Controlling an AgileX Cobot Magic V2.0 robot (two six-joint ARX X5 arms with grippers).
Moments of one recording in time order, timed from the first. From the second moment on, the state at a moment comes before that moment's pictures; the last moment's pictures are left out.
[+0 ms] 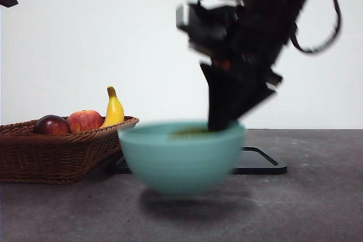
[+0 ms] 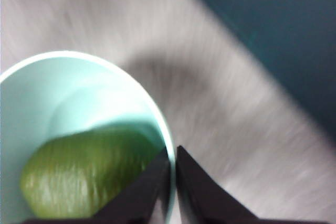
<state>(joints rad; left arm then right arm) -0.56 0.82 0.94 -0.95 0.42 -0.09 0.70 1.57 1.10 -0.64 -0.21 0.01</state>
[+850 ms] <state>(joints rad) -0.56 0.82 0.94 -0.96 0.42 -0.09 0.42 2.01 1.60 -0.67 -0.21 0.01</state>
